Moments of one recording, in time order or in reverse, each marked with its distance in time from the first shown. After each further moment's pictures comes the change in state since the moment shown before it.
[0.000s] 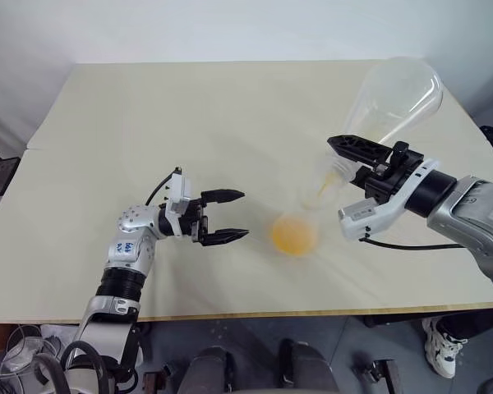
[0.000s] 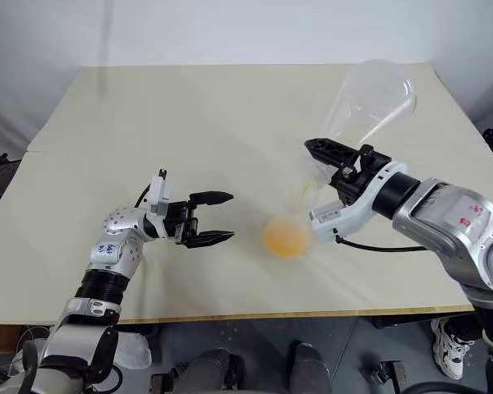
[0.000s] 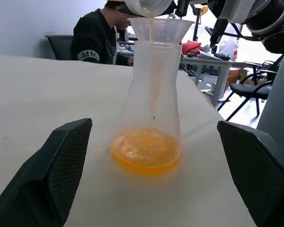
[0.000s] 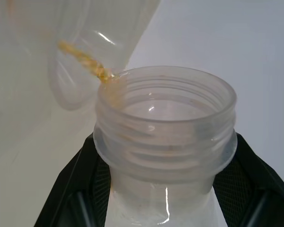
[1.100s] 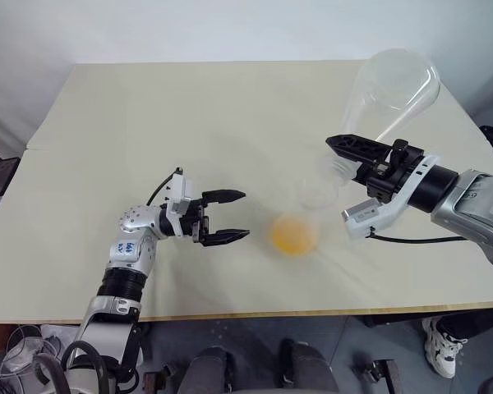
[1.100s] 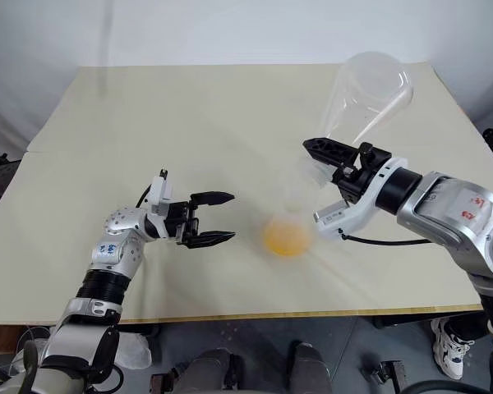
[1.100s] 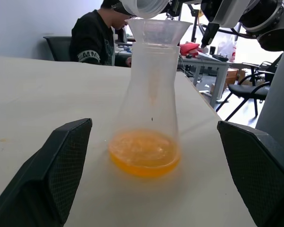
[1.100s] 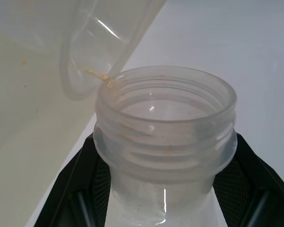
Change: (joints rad) left arm 0.000 -0.006 0.000 -0.001 0.000 0.000 -0.006; right arm -0.049 -0.020 0.000 0.076 -0.029 -0.133 -0.047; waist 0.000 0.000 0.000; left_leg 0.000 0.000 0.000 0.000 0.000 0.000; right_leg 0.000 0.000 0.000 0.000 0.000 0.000
